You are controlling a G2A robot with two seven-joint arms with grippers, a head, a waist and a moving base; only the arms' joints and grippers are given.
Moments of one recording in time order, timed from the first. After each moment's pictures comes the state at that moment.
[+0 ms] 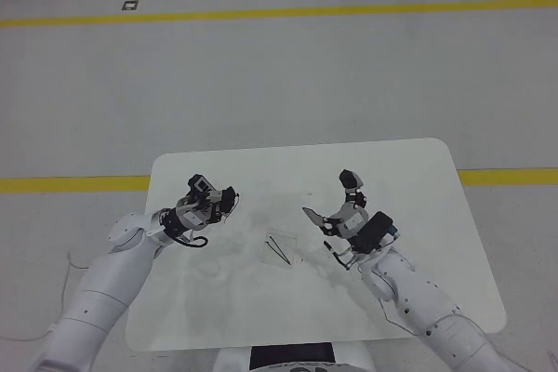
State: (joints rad) left arm 1.26 -1.02 -1.16 -1.26 -1.13 -0.03 -1.30; right arm -1.42 -1.10 0.93 -1.51 -1.26 -0.19 -0.84
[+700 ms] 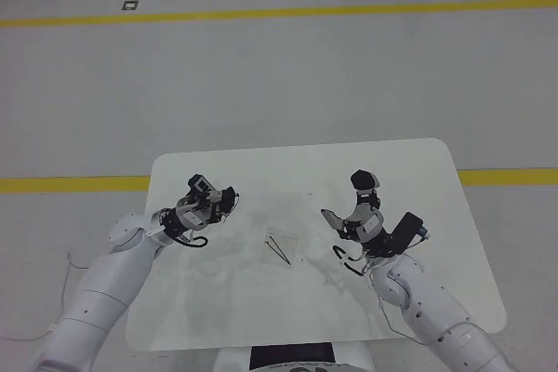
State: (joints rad) left arm 1.26 -1.02 -1.16 -1.26 -1.13 -0.03 -1.30; right arm -1.48 -1.09 1.00 -1.57 -1.16 -0.34 -0.89
